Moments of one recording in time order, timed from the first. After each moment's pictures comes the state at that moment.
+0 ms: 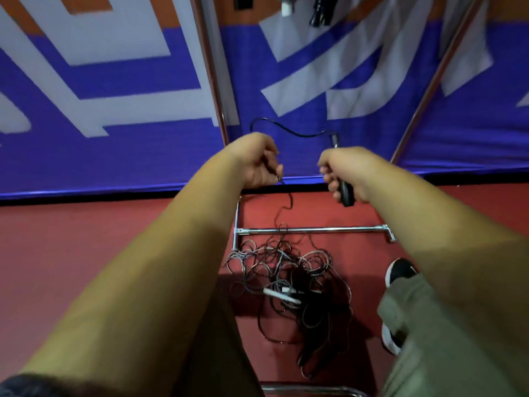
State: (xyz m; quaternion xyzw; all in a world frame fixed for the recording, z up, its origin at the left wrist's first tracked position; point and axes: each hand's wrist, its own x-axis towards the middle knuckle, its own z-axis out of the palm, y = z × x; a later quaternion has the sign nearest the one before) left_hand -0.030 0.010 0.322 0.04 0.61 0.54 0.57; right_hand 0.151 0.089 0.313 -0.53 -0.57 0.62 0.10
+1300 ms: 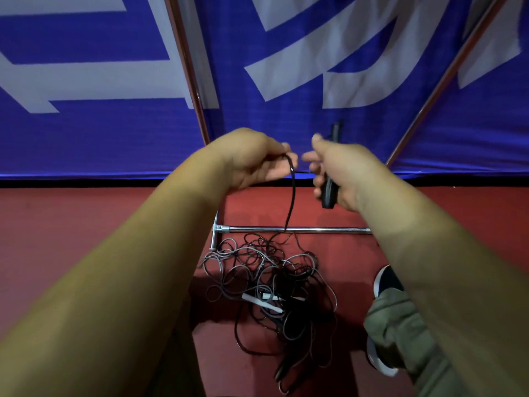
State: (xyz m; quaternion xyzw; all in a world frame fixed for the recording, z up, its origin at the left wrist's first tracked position) left_hand -0.023 0.051 0.299 0.17 0.63 0.49 0.58; right_hand 0.124 0.128 0.278 -0.54 -0.49 0.66 0.18
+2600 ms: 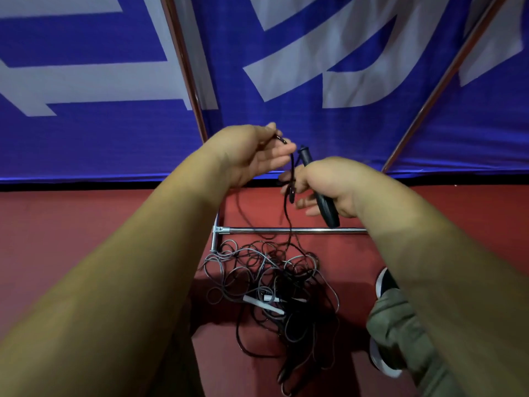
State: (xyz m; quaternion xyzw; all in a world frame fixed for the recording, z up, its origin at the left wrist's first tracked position) left_hand -0.031 0.056 0.296 0.13 0.58 0.59 0.55; right_hand 0.122 0.120 0.274 -0.50 -0.62 0.61 -0.04
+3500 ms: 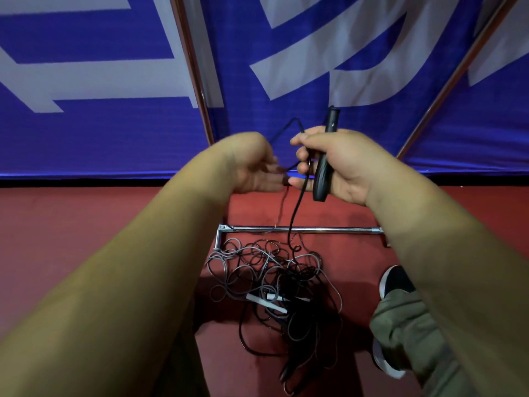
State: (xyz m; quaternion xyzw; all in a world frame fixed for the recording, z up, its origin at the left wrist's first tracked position) left_hand -0.035 0.051 0.286 0.11 0.67 0.43 0.59; right_hand 0.121 0.119 0.301 -0.38 -0.50 0.76 0.16
